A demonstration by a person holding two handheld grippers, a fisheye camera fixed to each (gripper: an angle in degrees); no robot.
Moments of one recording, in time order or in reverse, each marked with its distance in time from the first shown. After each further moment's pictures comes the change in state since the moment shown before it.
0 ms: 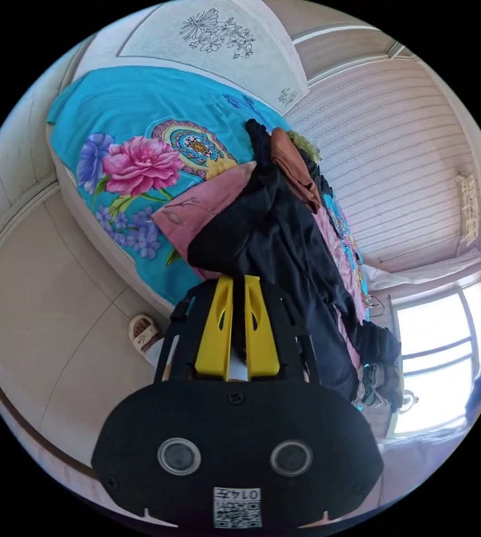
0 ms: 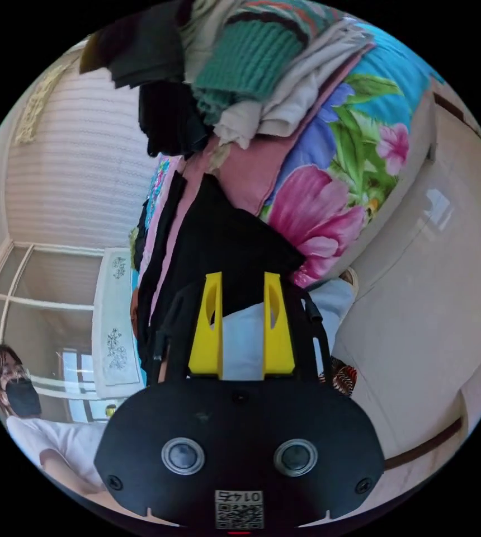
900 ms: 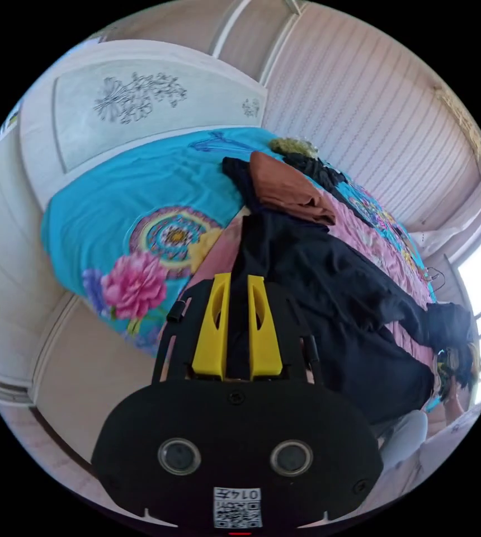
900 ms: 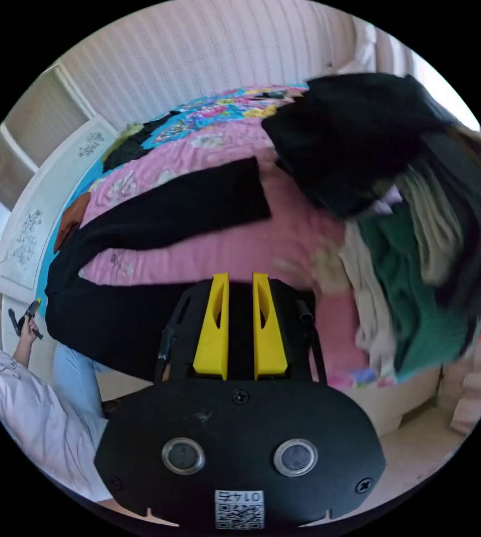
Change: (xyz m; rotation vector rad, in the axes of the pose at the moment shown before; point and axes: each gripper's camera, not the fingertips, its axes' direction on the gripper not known) left arm 0.077 -0.054 0.082 0.116 -0.304 0.285; right arm -0.262 -0.032 0.168 -0.132 0.464 -0.670
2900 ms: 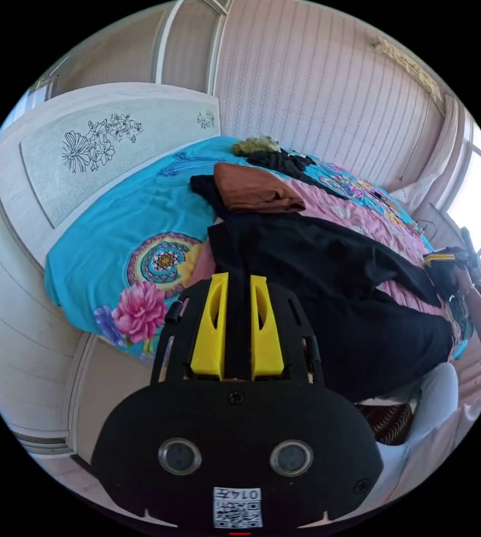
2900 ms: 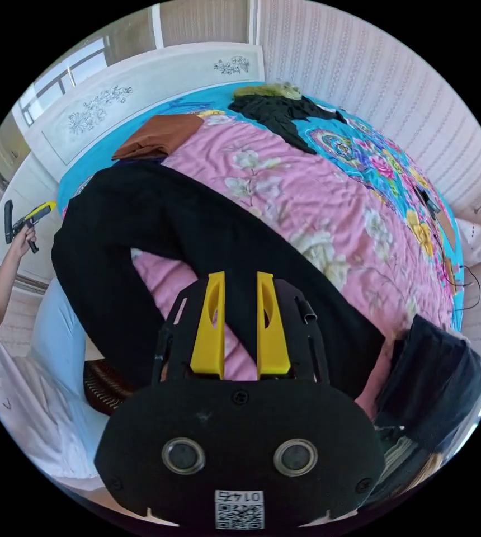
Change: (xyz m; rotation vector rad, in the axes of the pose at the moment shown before) left arm 0.155 0.133 0.261 0.073 -0.005 0.280; right arm -0.420 -0.197 0.127 -0.130 0.000 -0.766
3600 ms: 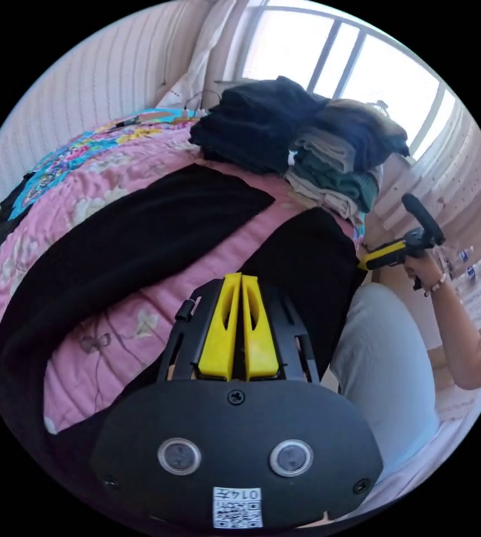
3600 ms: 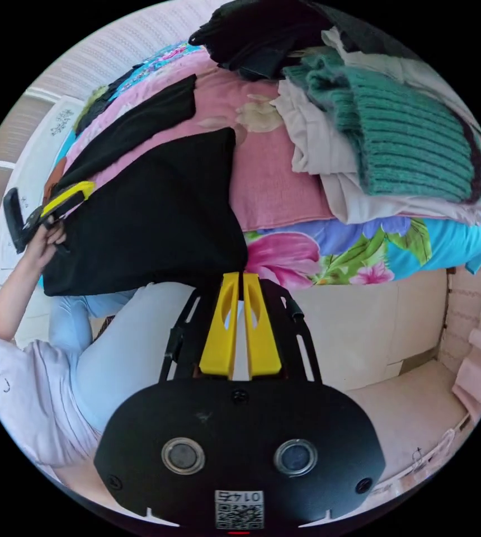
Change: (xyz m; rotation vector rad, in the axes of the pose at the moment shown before) left arm 0.658 0.210 0.231 -0.249 0.610 0.837; right arm 0.141 0.493 -0.027 -0.168 -0.097 0.789
